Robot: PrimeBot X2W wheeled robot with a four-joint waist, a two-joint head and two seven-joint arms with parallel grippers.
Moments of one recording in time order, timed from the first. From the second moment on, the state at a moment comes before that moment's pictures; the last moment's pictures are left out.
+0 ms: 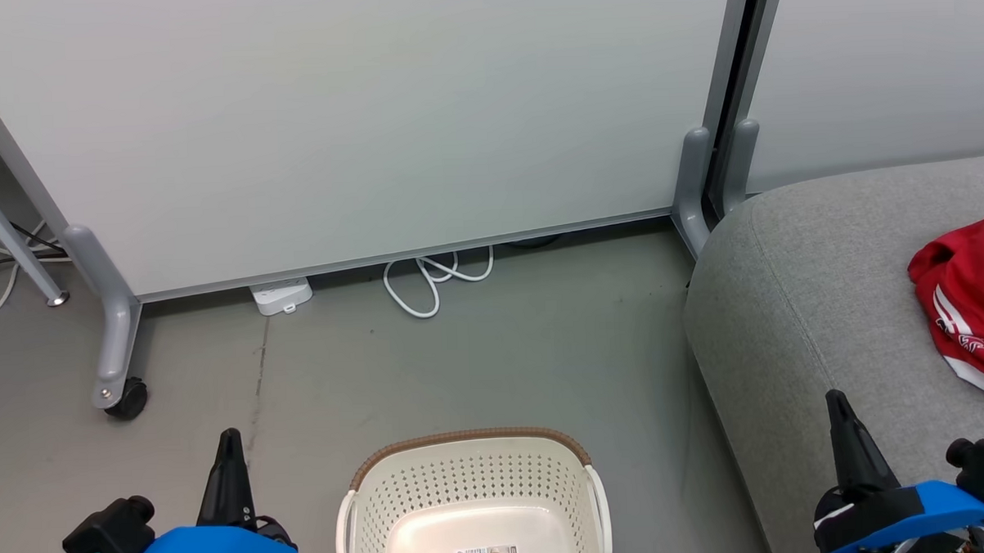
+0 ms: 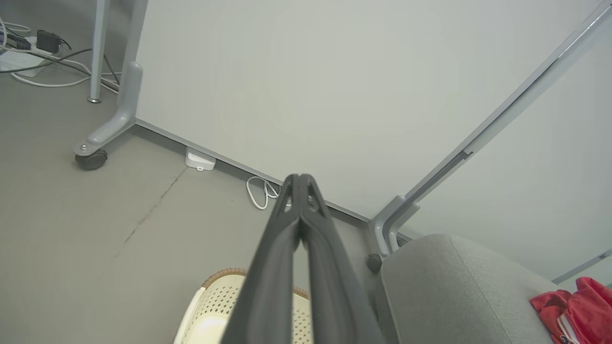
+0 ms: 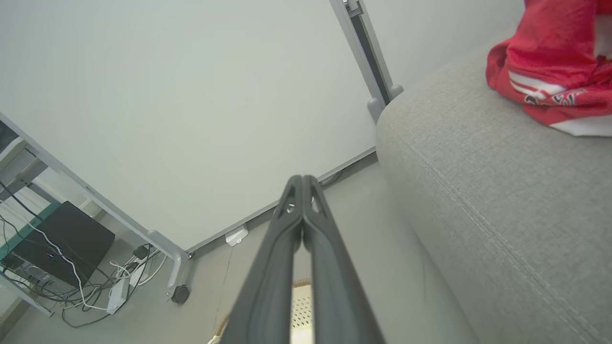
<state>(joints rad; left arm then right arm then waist) -0.02 0.05 0.03 0.31 -0.61 -0.12 -0.13 -0.04 -0.07 -0.07 0.31 0.58 0.13 -0.13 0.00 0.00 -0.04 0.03</state>
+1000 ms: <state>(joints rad) -0.05 0.05 0.06 0.28 -1.01 -0.12 -0.03 -0.07 -0.06 -0.09 0.28 0.99 0.13 -0.03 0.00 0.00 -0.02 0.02</state>
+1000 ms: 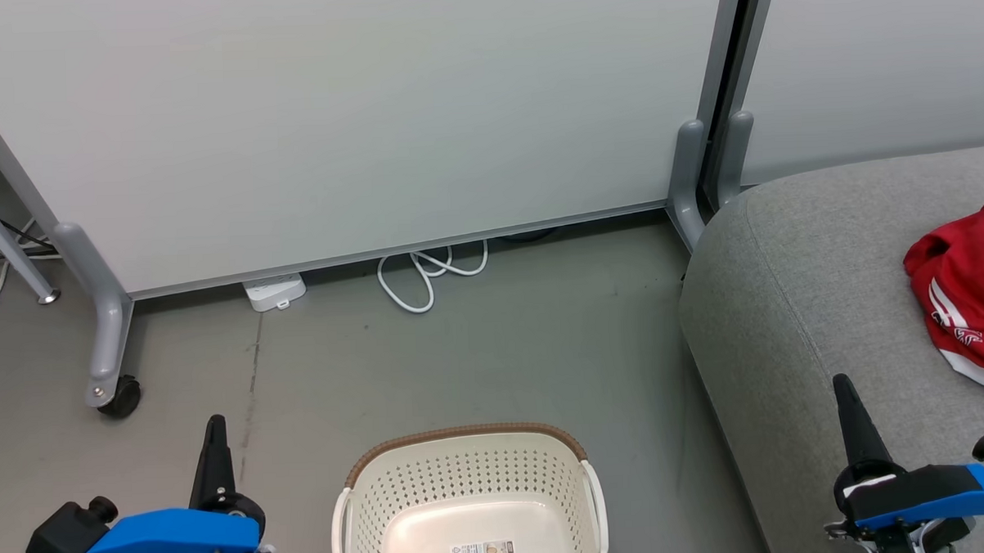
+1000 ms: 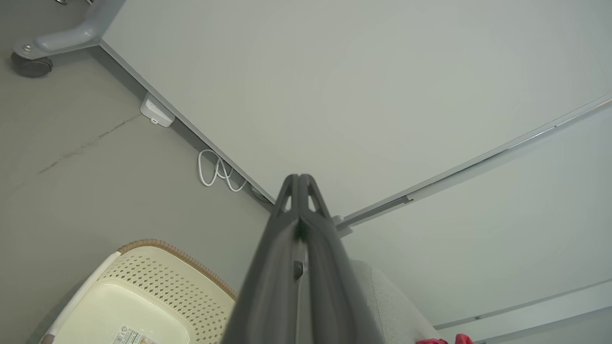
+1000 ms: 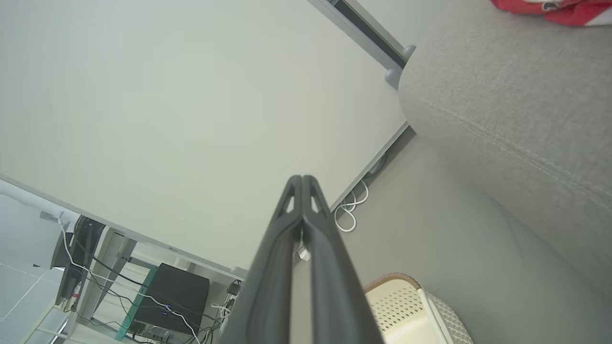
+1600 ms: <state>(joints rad) -0.07 0.05 0.08 0.27 -1.21 -0.12 0.02 -0.08 -0.06 -0.10 0.27 1.19 0.13 0.02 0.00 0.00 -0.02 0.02</state>
